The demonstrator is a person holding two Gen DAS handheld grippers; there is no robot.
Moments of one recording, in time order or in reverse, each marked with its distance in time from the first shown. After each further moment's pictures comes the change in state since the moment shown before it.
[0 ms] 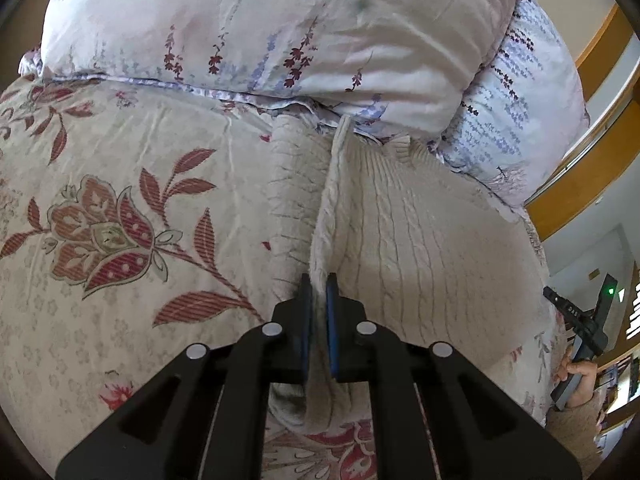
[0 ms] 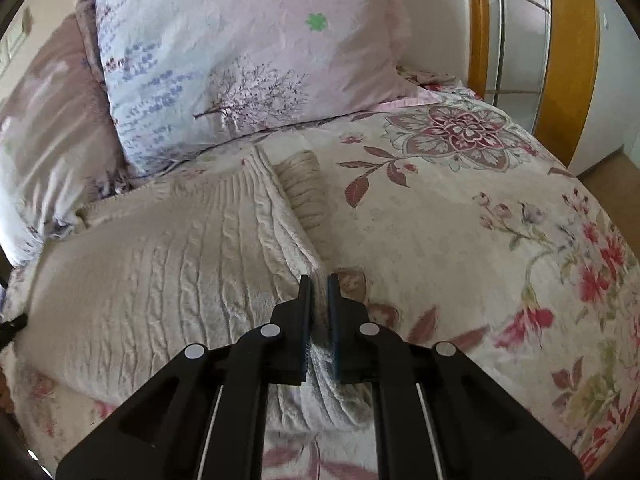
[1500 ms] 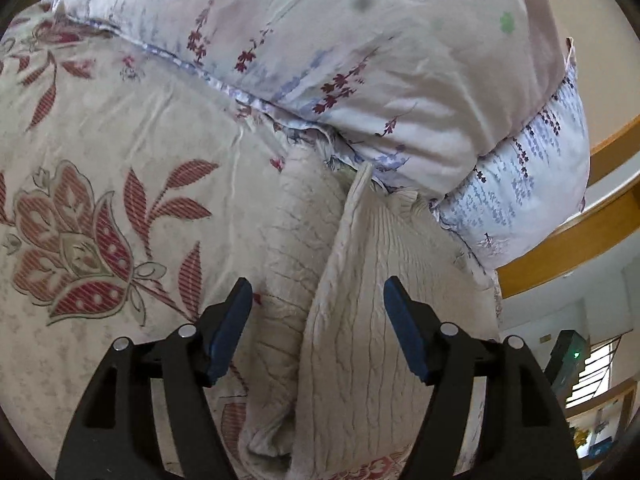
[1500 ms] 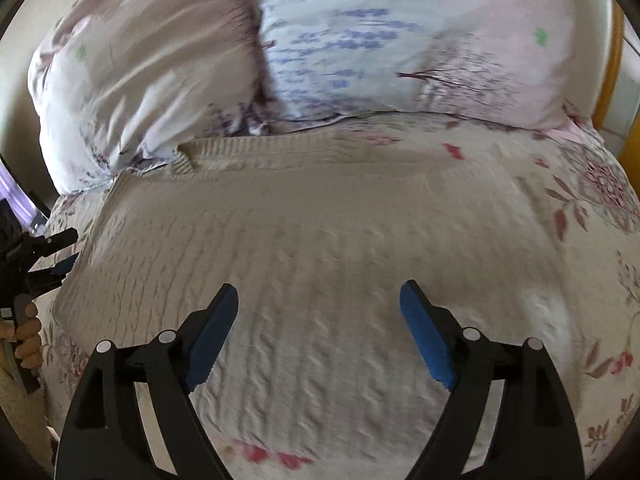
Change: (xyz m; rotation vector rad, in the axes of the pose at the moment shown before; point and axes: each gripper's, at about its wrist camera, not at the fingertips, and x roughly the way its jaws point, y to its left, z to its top) left arm 0.011 0.018 0.029 -0.277 -0.019 -0.128; right arm 0.013 0.156 0.006 -0.228 0.140 0.200
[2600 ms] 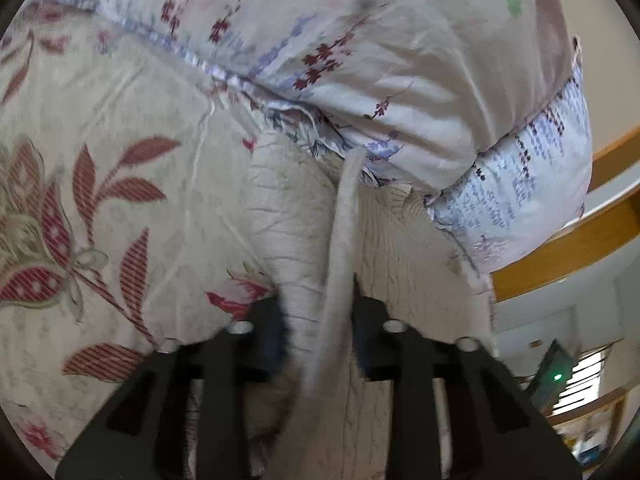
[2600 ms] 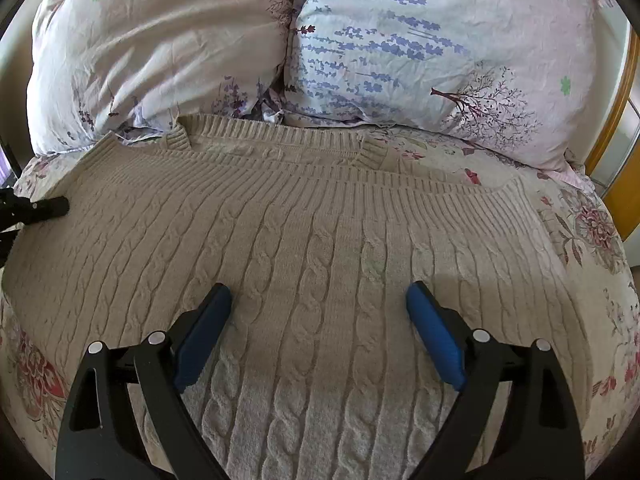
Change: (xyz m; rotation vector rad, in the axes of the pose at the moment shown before) left arm 0.027 -0.005 -0.002 -0.055 0.019 -0.054; right arm 0.024 0.037 -0.012 -0.140 -0.052 -0.134
